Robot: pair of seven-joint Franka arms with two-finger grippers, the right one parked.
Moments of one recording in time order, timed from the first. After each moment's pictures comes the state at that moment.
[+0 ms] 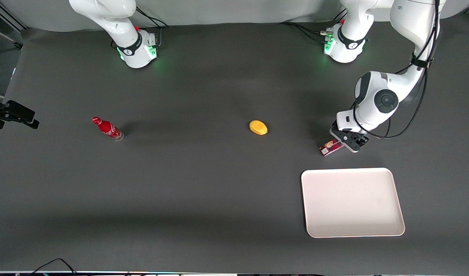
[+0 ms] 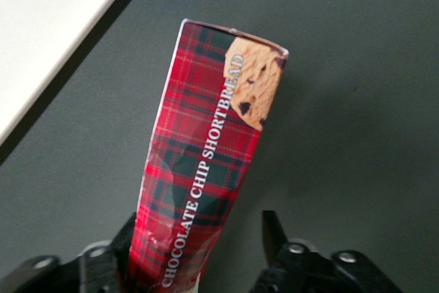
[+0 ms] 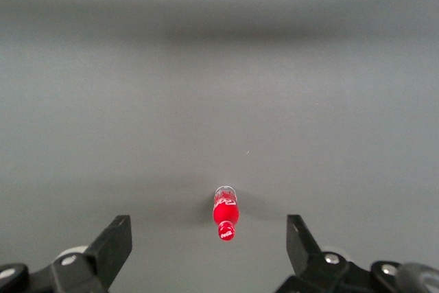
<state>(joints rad) -0.06 0.24 -0.11 -2.41 0.04 2.62 0.60</state>
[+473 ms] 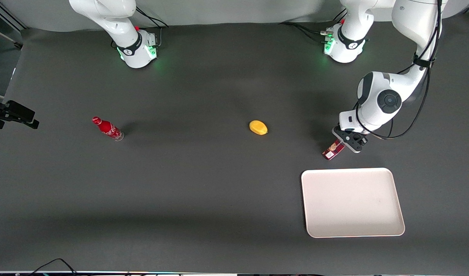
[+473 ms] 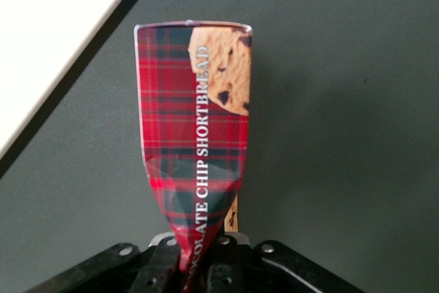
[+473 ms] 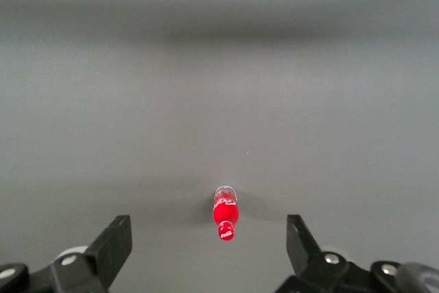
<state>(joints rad) -0.06 0.24 -0.09 -2.41 0.04 2.62 0.63</state>
